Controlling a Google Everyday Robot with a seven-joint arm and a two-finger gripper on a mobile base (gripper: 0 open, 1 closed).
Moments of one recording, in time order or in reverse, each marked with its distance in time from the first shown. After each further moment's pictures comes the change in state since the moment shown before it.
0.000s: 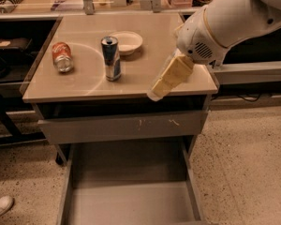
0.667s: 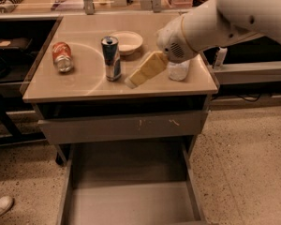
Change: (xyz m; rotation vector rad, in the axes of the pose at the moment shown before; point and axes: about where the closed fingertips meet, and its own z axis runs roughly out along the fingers) arm -0.029 -0.031 0.059 -0.010 -0.167 0.089
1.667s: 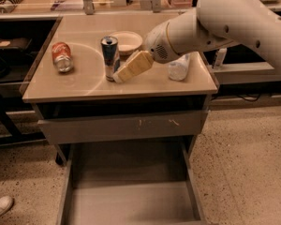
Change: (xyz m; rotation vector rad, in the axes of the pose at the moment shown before) arm -0.009 -0.019 0.044 0.000 -0.072 0.054
